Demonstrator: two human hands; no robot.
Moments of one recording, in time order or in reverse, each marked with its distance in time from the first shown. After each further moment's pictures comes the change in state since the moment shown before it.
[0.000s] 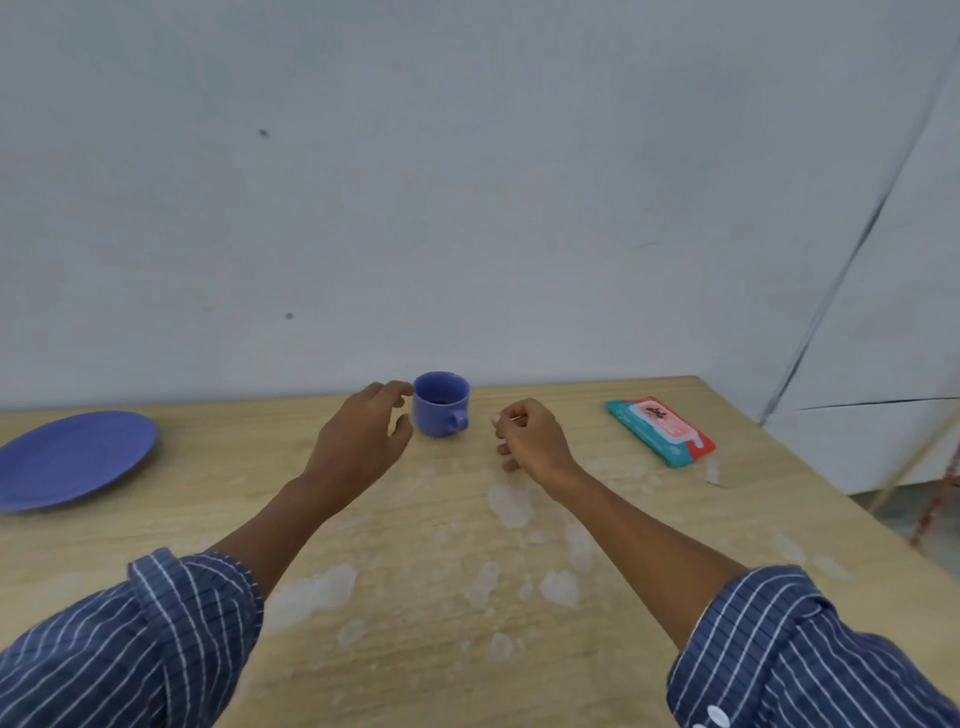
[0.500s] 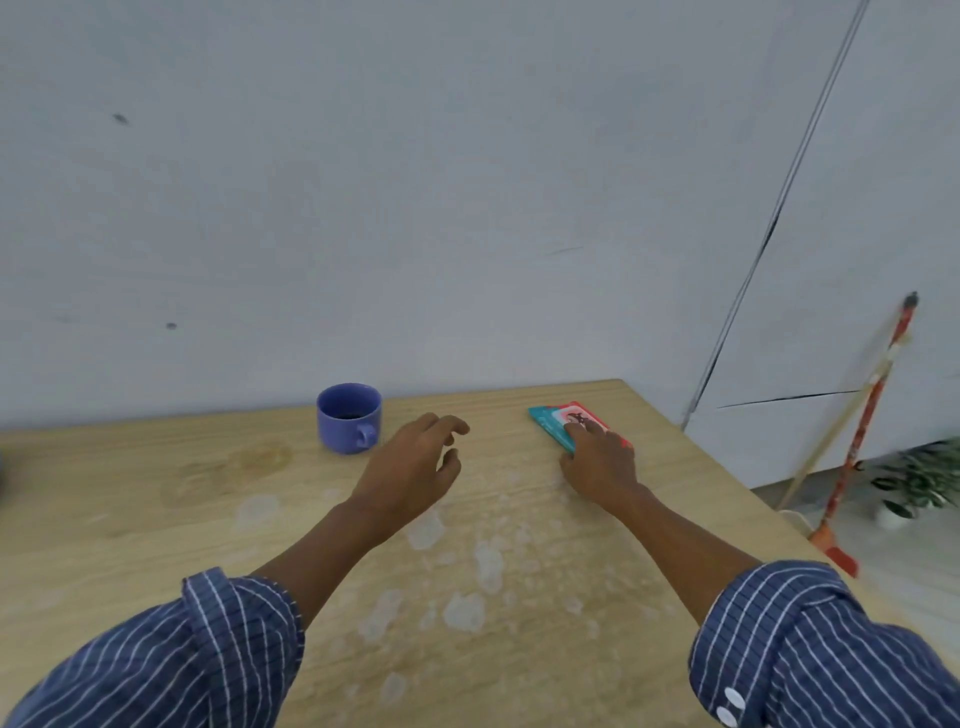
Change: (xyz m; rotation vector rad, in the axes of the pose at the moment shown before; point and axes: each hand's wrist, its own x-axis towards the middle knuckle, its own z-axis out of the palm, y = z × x) left_hand 0.015 0.109 0.094 -0.165 -0.117 0.228; right_hand 0.038 0.083 -0.163 -1.078 0.123 -0.020
